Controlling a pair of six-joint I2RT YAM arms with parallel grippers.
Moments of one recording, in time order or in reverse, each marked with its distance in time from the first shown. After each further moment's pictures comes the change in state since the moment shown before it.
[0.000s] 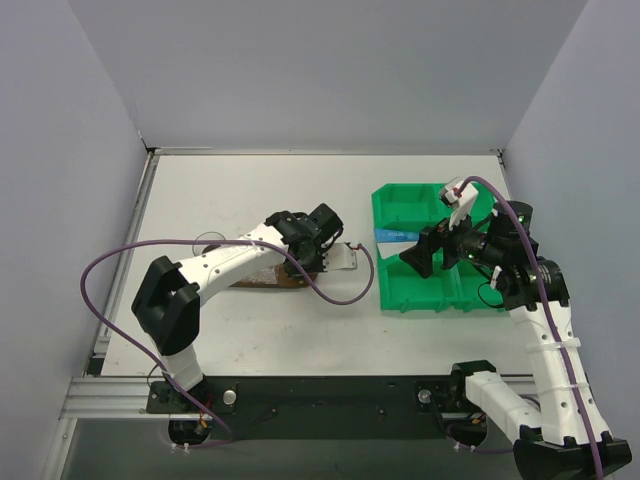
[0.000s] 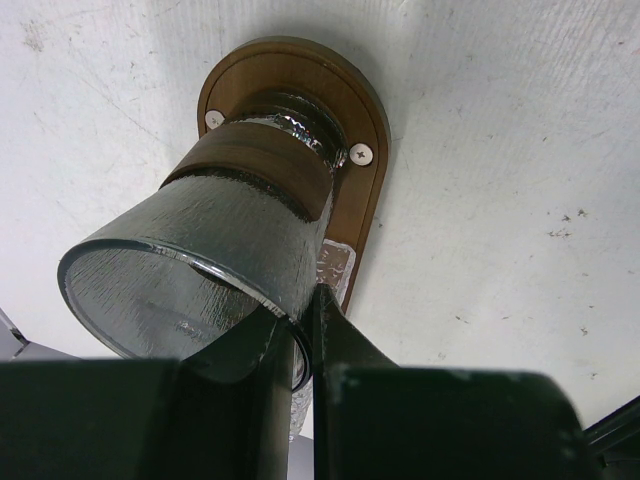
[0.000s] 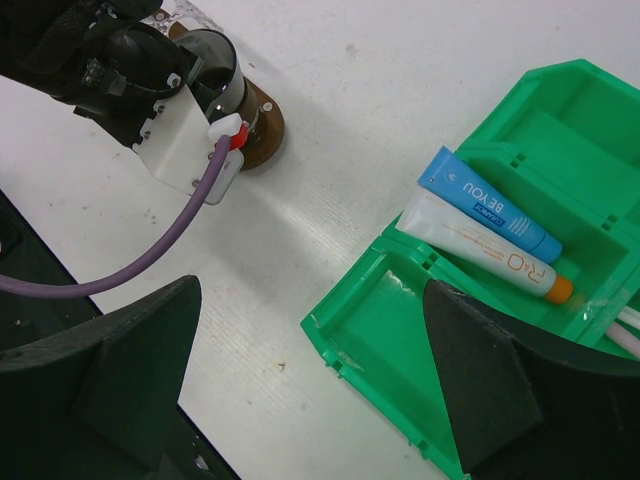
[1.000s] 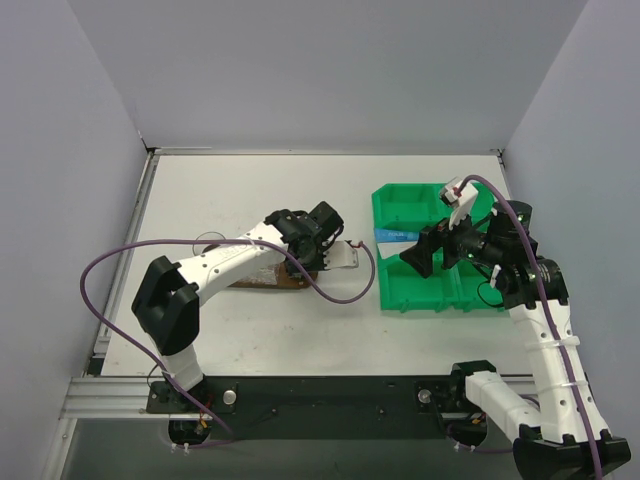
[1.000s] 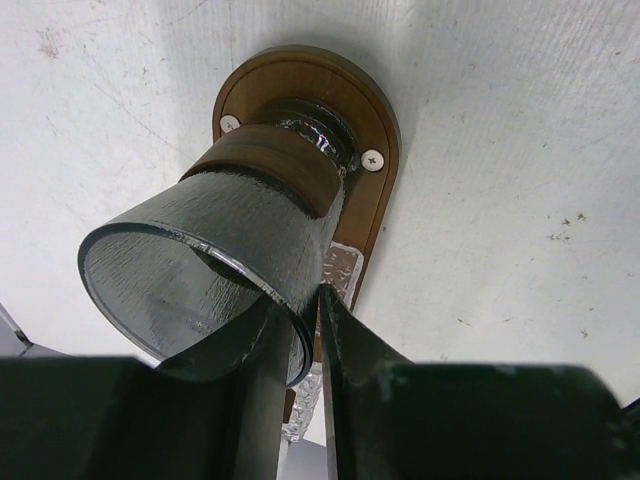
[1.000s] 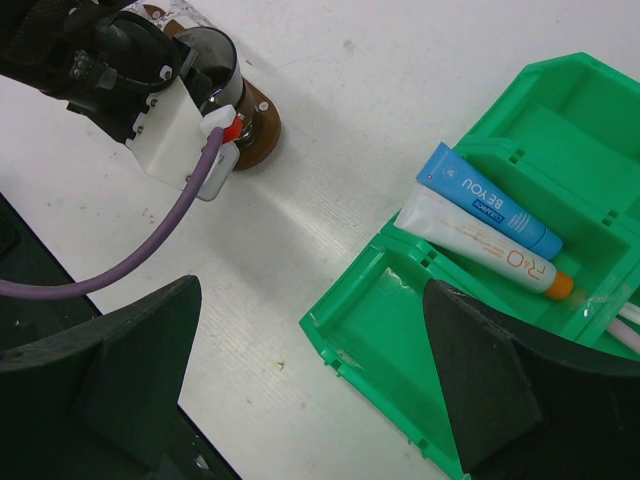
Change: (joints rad) left arm 0.000 0.000 0.016 -0.003 0.005 0.001; right arm -0.007 0.006 -0.004 0.000 -0.001 0.000
